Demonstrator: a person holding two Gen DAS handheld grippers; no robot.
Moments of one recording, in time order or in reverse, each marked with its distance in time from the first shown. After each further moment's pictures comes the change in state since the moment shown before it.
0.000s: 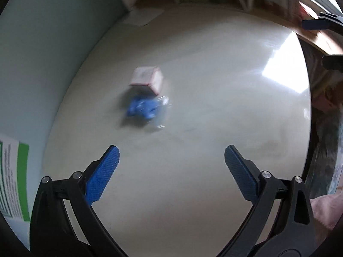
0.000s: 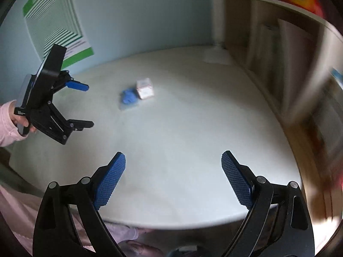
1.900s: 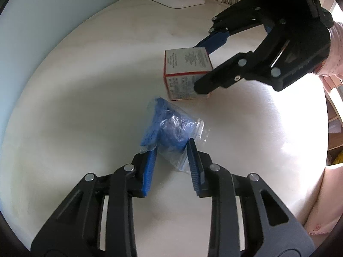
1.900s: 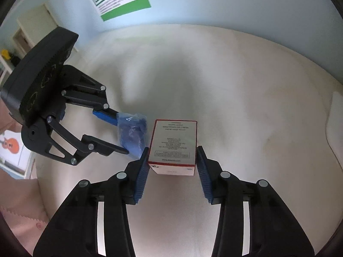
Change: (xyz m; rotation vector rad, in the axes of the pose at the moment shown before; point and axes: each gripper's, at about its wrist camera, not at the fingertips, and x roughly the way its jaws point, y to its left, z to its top) left arm 0.103 0.104 0.021 -0.219 -0.008 -0.213; right arm 0.236 0.019 0.160 -0.440 0.272 0.480
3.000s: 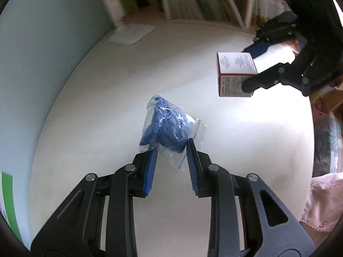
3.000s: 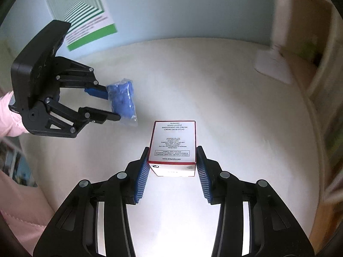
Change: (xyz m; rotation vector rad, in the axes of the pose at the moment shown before) left arm -0.075 -0.097 -0.034 0.308 -0.109 0.060; right arm -0.077 0.093 -0.114 0.320 -0.173 -0.299
